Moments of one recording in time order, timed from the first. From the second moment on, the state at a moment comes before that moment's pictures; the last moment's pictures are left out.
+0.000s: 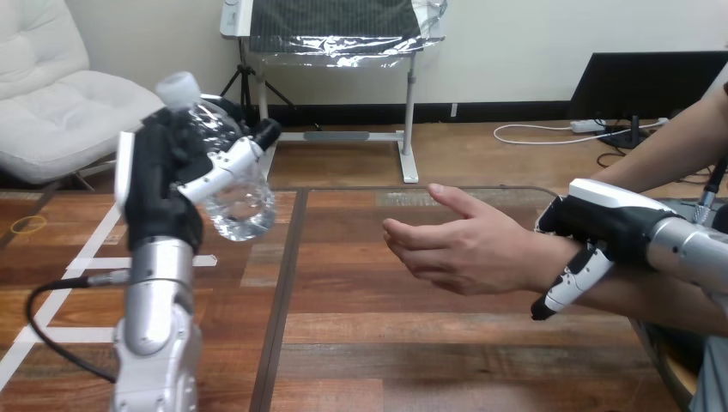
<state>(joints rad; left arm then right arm) -0.31 0.07 0.16 0.25 -0.07 -0.16 0.02 -0.54 -0.71 0.25 0.55 -0.44 -0.13 0.52</state>
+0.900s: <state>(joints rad) -0.45 -0.03 0.13 0.58 -0.07 -0.29 0.02 -0.58 -0.66 0.27 0.55 -0.47 -0.09 0.52</state>
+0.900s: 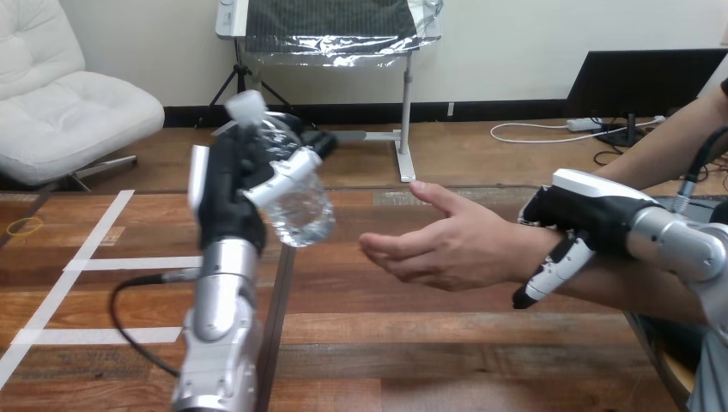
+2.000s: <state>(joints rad) -0.57 -0.10 0.09 0.82 -0.04 -0.43 0.03 -0.62 -0.56 0.28 0.47 -0.48 -0.02 0.52</state>
